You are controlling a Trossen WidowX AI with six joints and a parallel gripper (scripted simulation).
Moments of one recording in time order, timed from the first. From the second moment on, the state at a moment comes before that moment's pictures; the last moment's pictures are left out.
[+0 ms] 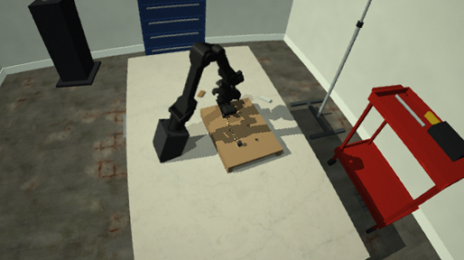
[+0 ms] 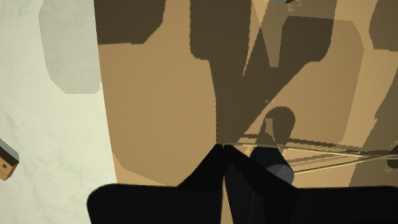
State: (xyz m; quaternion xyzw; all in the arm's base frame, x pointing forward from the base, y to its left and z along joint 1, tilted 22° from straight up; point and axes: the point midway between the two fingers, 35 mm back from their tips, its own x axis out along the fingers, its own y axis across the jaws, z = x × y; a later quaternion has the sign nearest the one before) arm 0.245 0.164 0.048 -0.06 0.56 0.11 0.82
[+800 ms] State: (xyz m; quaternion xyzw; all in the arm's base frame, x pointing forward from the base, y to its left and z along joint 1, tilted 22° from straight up) arm 0.246 0.165 0.046 -0.06 0.56 0.11 0.82
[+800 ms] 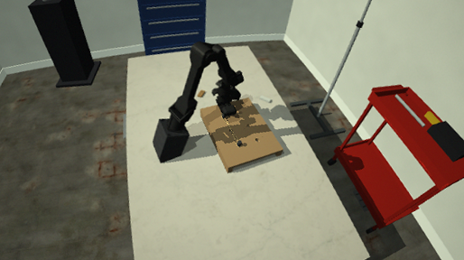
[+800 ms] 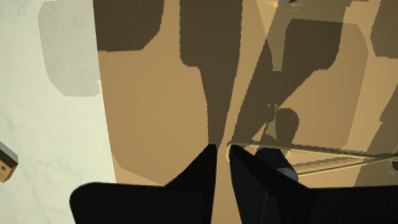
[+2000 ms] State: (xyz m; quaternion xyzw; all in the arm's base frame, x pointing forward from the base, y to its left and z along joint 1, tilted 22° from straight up) arm 0.246 0.164 0.045 -0.06 0.56 0.10 0.82
